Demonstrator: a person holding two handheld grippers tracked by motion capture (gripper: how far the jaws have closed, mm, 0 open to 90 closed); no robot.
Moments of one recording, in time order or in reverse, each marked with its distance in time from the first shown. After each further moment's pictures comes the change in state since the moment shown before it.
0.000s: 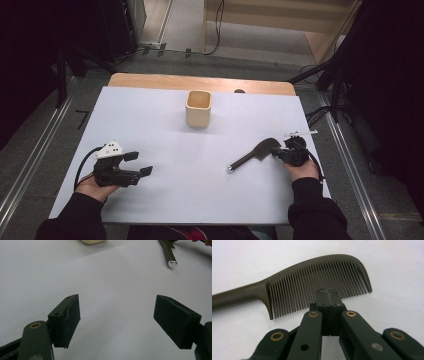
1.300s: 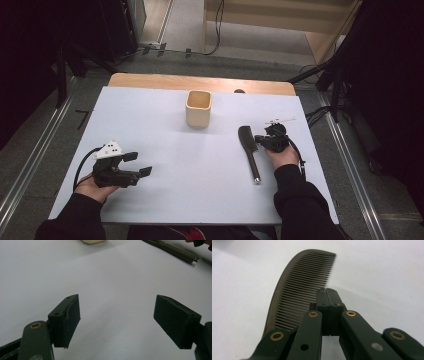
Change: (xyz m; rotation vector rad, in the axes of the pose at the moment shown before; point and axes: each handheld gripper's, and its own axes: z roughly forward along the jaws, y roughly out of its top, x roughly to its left) left arm 0.000 -0.002 -0.002 -0.001 0.003 -0.005; right arm 0.030 0.045 0.041 -0.040 0.029 -0.060
